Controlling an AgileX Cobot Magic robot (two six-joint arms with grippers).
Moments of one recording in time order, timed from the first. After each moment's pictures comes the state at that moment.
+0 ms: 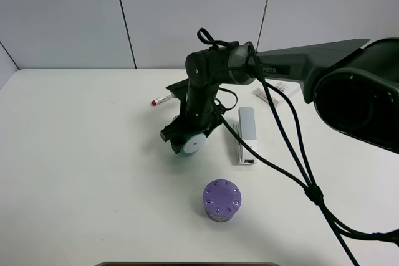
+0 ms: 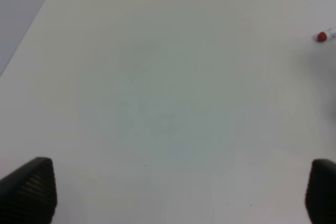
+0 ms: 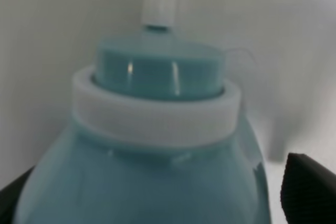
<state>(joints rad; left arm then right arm) -0.01 -0.01 -0.51 0.06 1.06 -0.07 0.67 2.29 -1.67 0.15 0.88 -0.06</state>
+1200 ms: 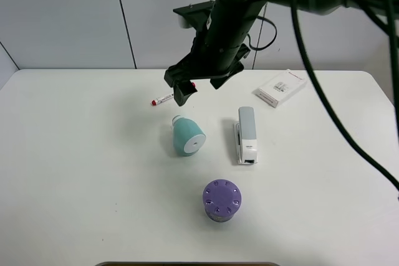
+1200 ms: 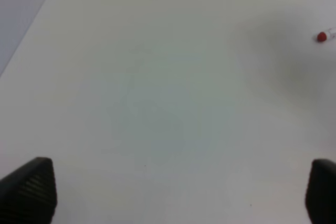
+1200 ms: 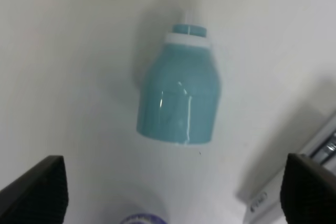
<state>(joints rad) -0.01 -0.01 -0.51 0.06 1.06 -0.07 0.67 1.88 -1.67 0.13 1.10 -0.06</state>
